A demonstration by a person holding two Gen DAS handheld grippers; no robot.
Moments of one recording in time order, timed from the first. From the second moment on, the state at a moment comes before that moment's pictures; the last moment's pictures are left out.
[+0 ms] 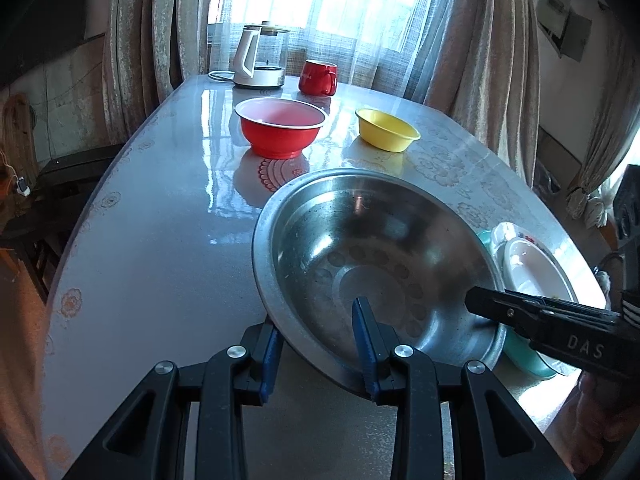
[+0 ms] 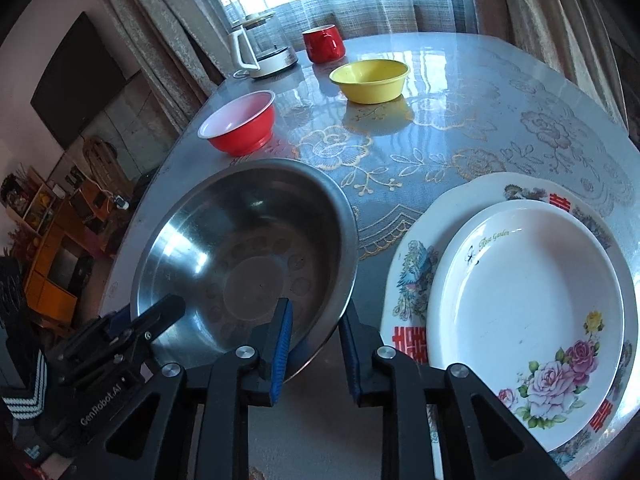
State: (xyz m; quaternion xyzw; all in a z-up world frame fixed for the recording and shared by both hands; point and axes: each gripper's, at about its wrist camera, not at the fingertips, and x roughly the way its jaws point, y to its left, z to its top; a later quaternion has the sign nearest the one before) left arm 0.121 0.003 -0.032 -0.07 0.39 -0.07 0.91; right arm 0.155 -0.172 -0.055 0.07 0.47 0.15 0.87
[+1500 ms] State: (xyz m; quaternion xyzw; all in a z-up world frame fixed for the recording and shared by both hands) left arm 0.215 -0.019 0.047 -0.06 0.38 -0.09 0.92; right arm 0.302 -0.284 -0.019 0.18 0.46 0.09 0.87
